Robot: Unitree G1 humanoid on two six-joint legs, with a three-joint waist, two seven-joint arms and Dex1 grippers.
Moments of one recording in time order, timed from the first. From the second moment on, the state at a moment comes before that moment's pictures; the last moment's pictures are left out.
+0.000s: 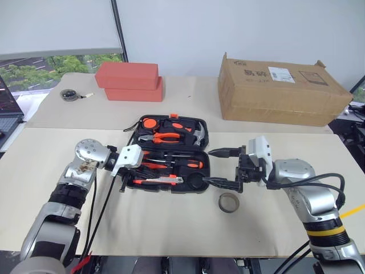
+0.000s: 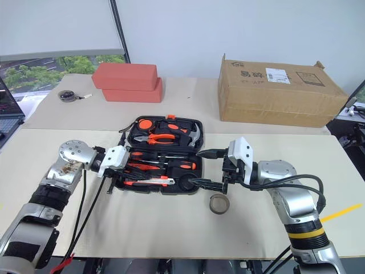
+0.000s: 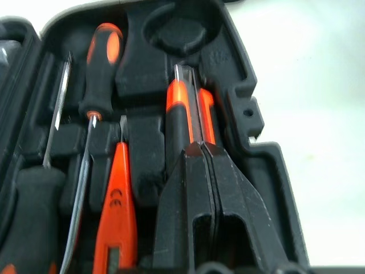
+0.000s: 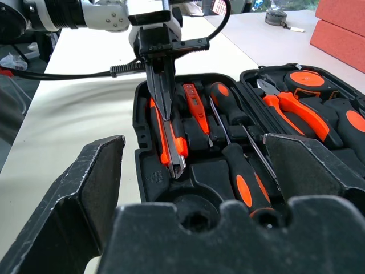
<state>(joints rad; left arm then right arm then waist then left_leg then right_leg) -0.66 0.65 -0.21 0.51 -0.15 -0.25 -1.57 -0.34 -0.61 0.06 -0.20 0.48 0.30 1.11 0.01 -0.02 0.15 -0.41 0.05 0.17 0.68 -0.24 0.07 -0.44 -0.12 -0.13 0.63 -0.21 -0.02</state>
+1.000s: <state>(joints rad) -0.68 0.56 -0.20 0.71 -0.15 -0.26 -1.54 -0.25 -0.72 0.03 -0.30 0.46 0.33 1.09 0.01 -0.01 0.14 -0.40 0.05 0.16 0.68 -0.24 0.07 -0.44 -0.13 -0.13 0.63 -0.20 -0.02</state>
